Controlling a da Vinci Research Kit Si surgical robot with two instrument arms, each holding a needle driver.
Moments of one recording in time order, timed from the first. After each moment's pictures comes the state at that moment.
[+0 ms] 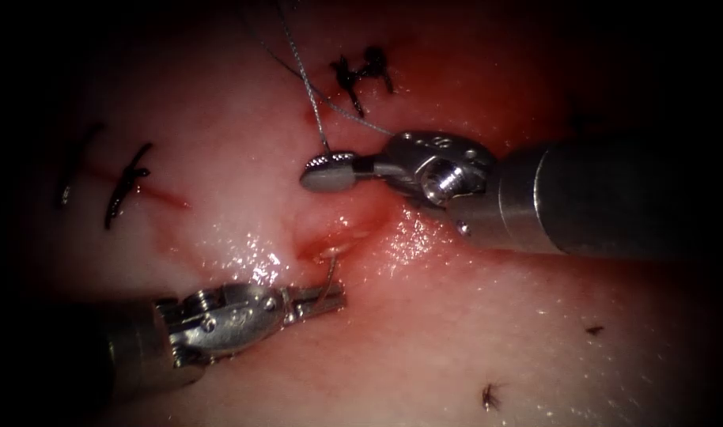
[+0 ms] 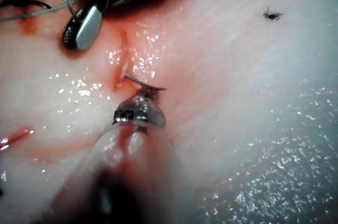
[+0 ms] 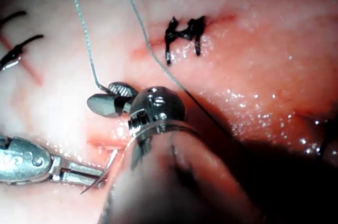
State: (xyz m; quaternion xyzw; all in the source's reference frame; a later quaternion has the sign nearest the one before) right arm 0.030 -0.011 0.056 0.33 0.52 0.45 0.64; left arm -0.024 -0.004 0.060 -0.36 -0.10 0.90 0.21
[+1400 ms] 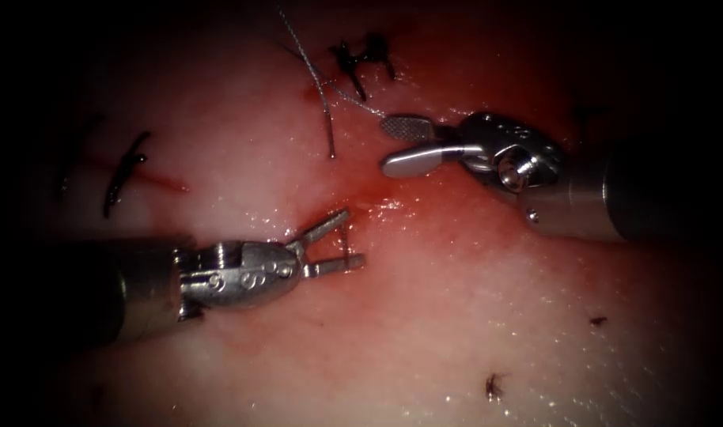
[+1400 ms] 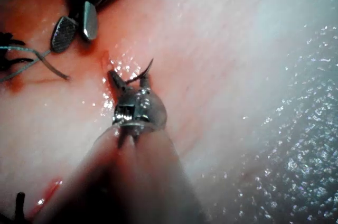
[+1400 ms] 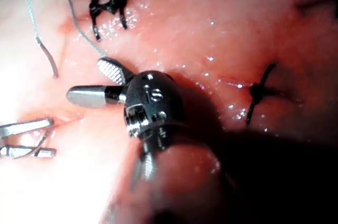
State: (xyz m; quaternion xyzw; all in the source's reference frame) right arm 0.022 -0.009 0.062 0.26 0.57 0.46 0.63; left arm -0.027 0.002 0.060 -0.48 0.07 0.87 0.09
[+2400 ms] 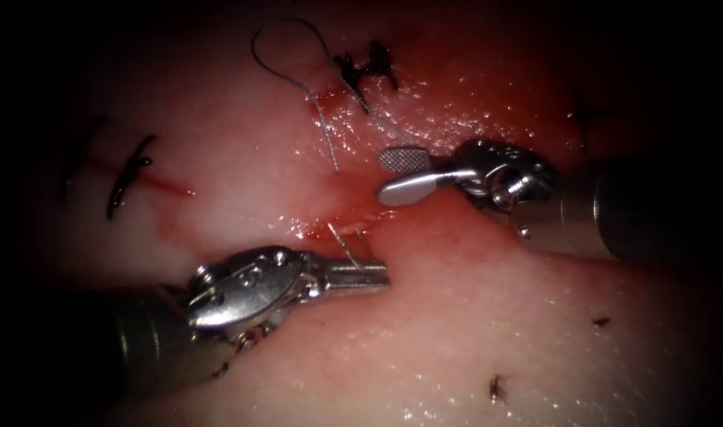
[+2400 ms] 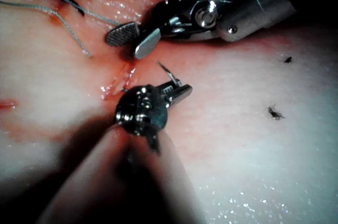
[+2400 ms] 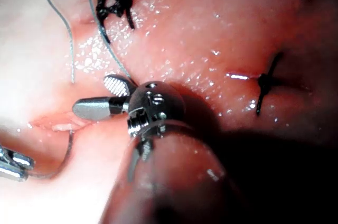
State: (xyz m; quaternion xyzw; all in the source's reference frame) right arm 0.022 -0.012 0.062 0.33 0.53 0.49 0.61; left arm -0.029 0.002 0.054 -0.56 -0.34 0.67 0.36
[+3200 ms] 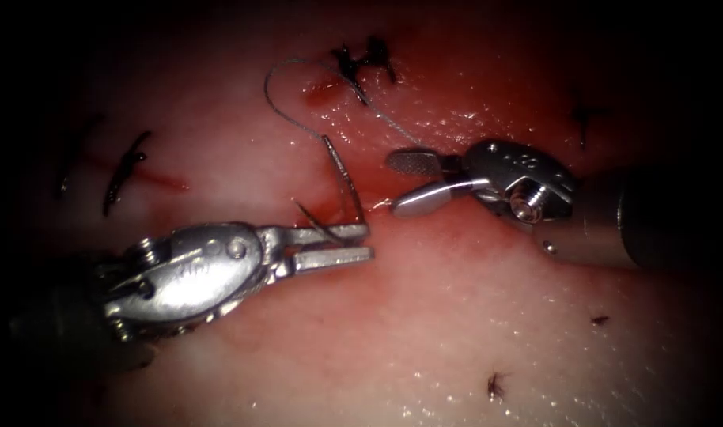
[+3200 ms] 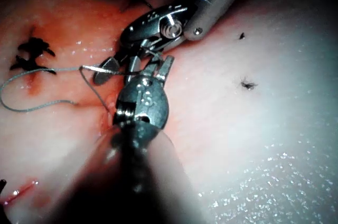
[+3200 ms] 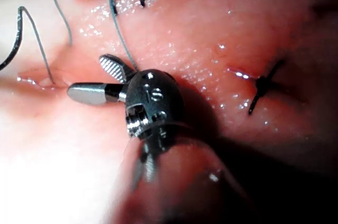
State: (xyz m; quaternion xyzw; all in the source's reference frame) right arm 0.022 -0.011 0.060 0.26 0.57 0.41 0.67; left arm -0.027 0.006 0.044 -0.58 -0.06 0.79 0.20
